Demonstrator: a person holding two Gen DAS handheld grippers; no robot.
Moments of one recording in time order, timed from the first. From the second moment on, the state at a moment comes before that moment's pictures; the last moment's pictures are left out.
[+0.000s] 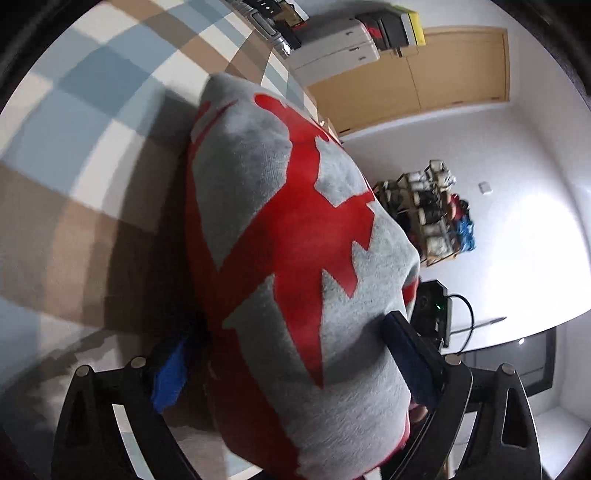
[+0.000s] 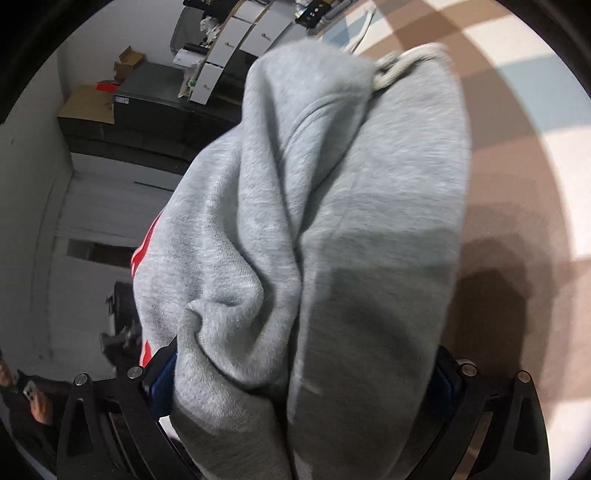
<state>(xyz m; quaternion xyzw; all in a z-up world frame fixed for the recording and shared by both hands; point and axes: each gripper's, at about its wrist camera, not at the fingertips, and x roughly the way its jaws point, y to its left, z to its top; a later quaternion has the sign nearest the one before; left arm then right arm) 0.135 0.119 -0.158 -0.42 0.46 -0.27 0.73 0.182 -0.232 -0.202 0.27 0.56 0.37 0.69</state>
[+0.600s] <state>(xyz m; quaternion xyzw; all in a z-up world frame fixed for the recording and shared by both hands) 0.093 0.150 -0.121 -0.31 0.46 -0.26 0.79 0.101 -0.256 -0.131 0.31 0.43 0.34 0.78</state>
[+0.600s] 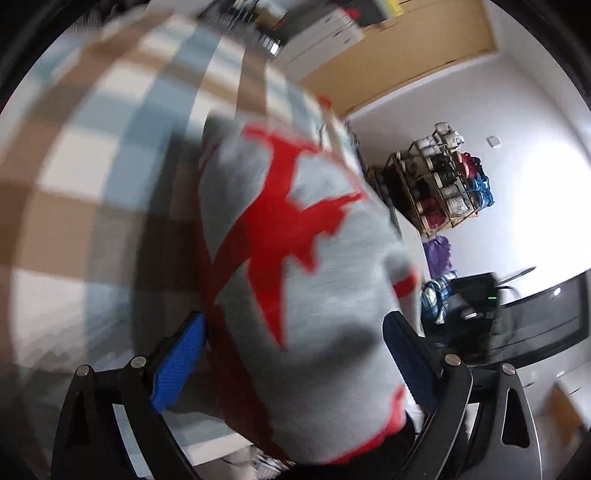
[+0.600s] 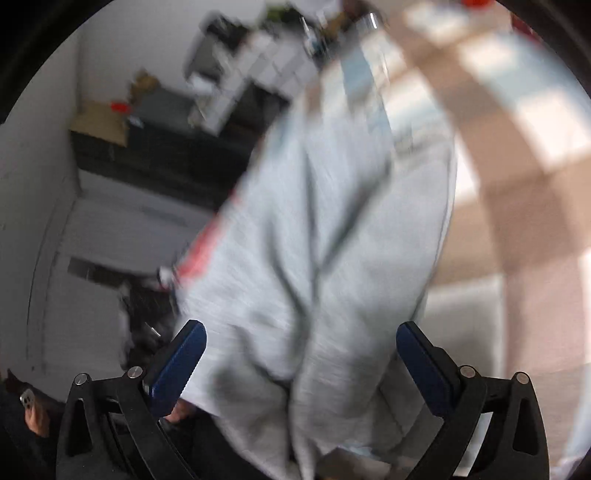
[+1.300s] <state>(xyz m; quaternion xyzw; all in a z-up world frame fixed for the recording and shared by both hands) 0.069 0.082 -0.100 -0.08 0.39 -0.26 0.88 0.182 -0.192 -0.161 0.25 0.53 0.30 0.75</state>
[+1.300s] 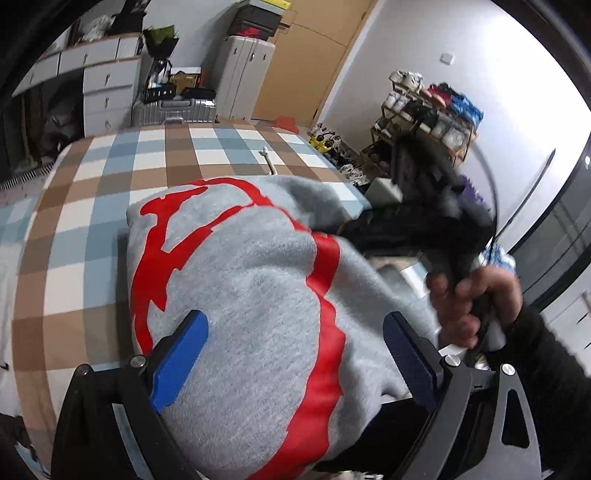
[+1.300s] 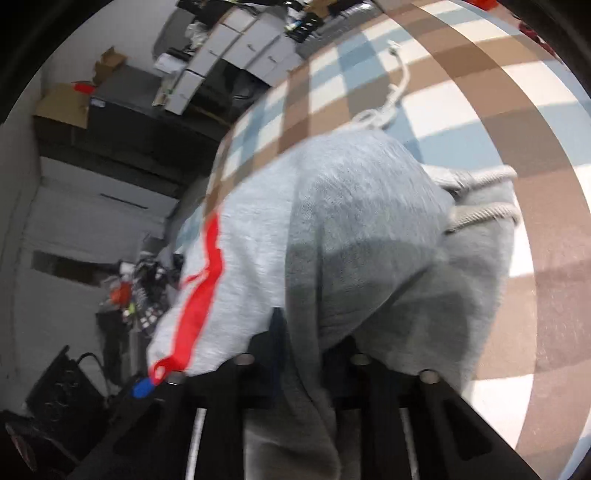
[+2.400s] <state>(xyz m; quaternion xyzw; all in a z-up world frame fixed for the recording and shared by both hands) 0.038 0.083 -0.096 -0.05 0.37 -0.18 0.91 0.026 -0.174 -0.060 0.15 0.31 0.26 0.90</state>
